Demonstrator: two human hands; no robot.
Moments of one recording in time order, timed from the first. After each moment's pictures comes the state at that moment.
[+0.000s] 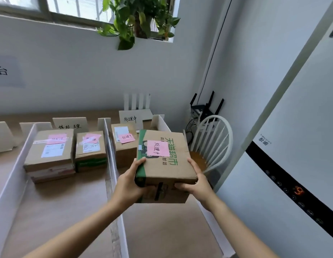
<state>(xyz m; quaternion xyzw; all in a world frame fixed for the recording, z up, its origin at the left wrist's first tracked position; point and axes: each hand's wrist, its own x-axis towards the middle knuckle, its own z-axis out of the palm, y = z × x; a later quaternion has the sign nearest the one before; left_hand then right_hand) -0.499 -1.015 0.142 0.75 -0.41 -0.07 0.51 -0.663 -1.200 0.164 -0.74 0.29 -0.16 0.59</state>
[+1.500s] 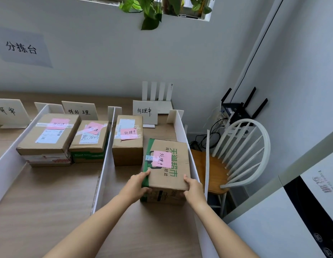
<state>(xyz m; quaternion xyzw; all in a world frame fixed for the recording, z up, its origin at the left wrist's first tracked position) -0.441 -1.159 0.040 0.88 -0.28 -0.22 0.31 -0.572 -1.347 0.052 -0.86 0.32 -0.01 0.40</state>
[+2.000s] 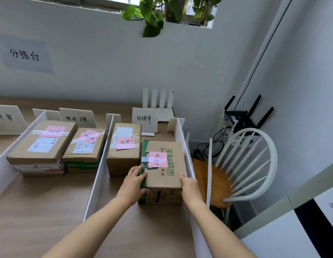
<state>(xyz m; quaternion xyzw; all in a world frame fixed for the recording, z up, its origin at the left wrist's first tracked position) -0.407 -1.190 0.043 0.92 -0.32 -0.08 0.19 -0.514 -1.383 0.056 -0.97 0.20 0.03 0.09</state>
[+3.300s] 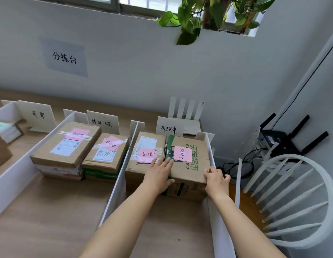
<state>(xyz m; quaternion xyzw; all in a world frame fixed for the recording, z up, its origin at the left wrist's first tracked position) -0.317 -1.233 0.068 0.94 -0.33 -0.03 0.06 -0.396 -1.431 0.062 -0.98 0.20 0.01 -0.02</state>
